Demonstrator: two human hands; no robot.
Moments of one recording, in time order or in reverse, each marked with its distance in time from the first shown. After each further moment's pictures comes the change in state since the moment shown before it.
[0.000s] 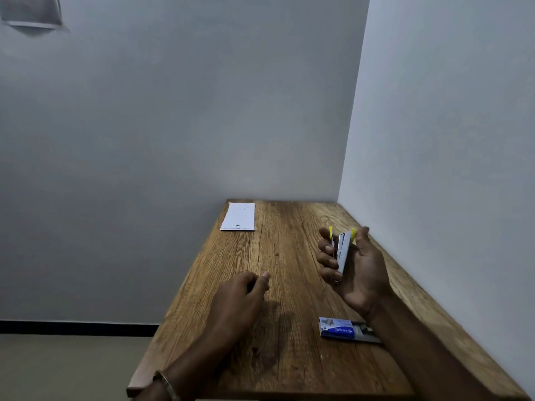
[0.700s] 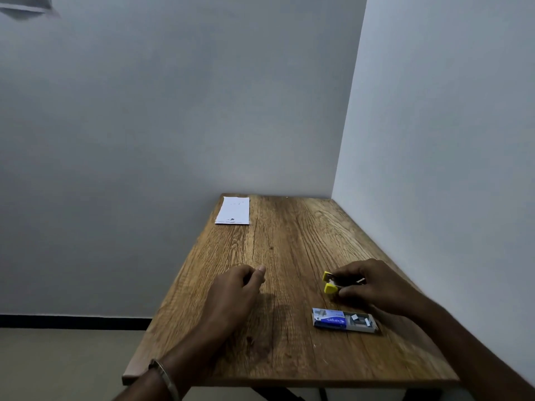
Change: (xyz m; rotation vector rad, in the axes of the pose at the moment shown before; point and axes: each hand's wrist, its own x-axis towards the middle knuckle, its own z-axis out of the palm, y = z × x) left_hand -0.001 0.000 0.002 0.024 -0.006 0.010; right_hand -0.035 -0.043 -0.057 -1.761 0.016 0.011
